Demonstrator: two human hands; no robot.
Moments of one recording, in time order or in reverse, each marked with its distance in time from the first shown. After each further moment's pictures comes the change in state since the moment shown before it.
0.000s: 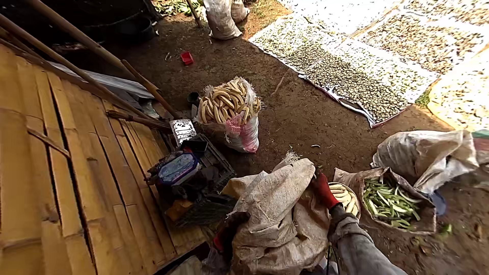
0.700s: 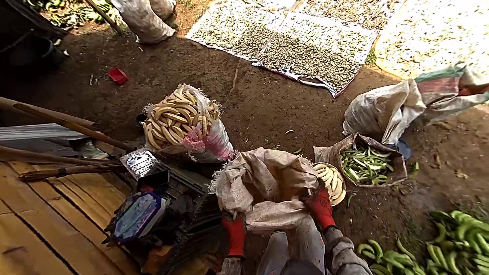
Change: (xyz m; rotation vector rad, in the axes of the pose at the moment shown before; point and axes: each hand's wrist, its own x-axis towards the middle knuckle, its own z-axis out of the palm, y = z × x) left_hand 0.101 -0.083 0.057 0.708 0.351 -0.141; right_hand -0.054 0.077 -0.003 -0.347 0.329 0.479
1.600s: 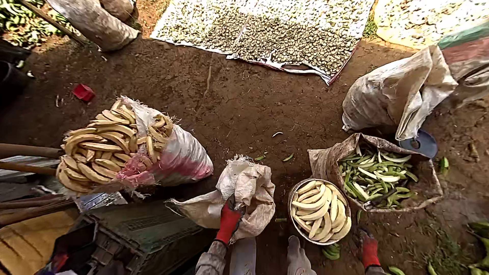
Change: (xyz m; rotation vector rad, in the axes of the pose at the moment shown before) left_hand 0.143 -0.004 0.273 0.342 -0.461 0.308; right_hand 0.235 0.339 0.111 0.794 0.210 0.580
